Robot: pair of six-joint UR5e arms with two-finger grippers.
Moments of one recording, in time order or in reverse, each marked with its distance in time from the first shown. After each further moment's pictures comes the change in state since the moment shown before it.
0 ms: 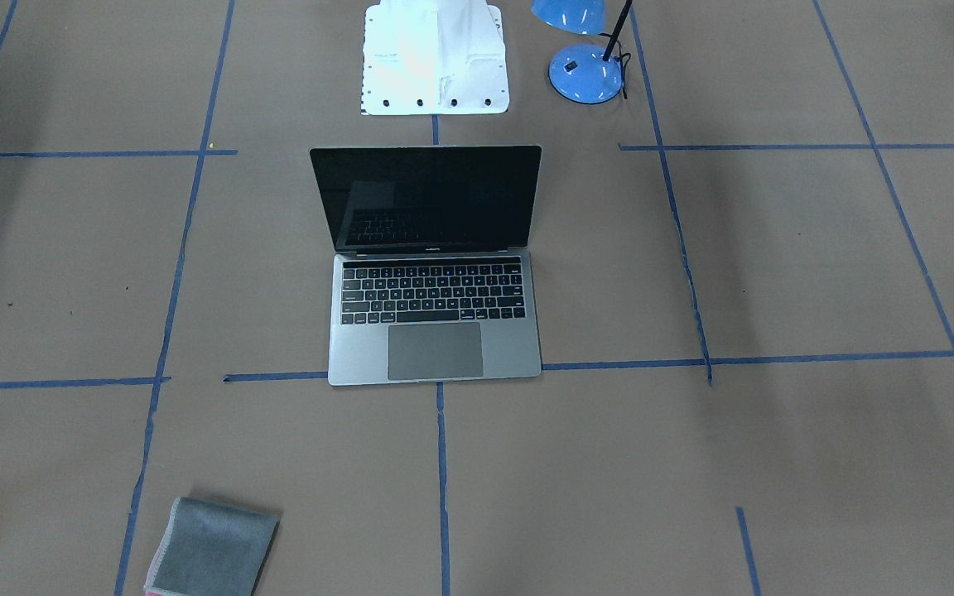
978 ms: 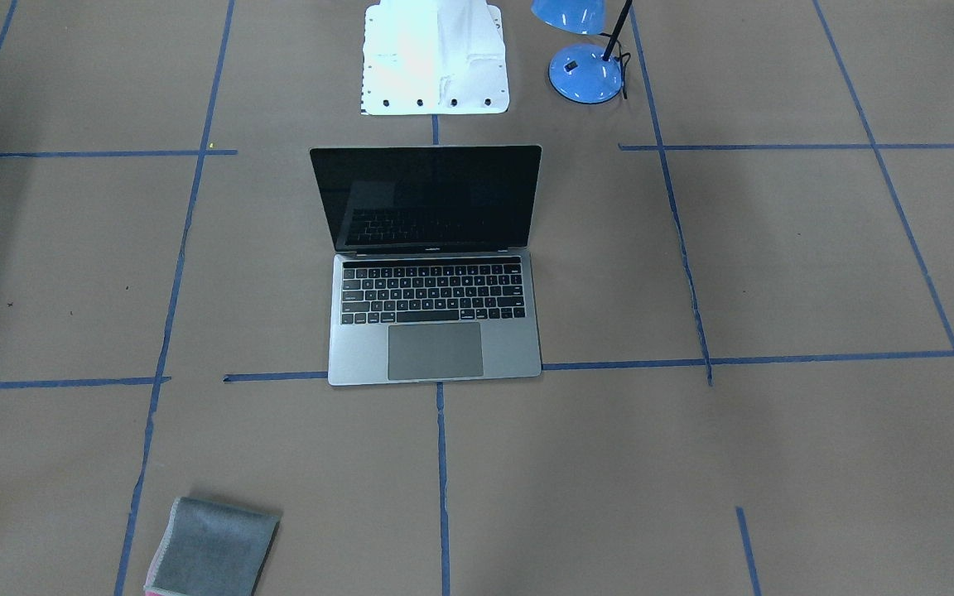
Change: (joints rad) left arm 0.085 -0.007 -0.417 0.127 -0.071 -0.351; right arm 0.000 0.070 0.026 -0.002 0.055 0.004
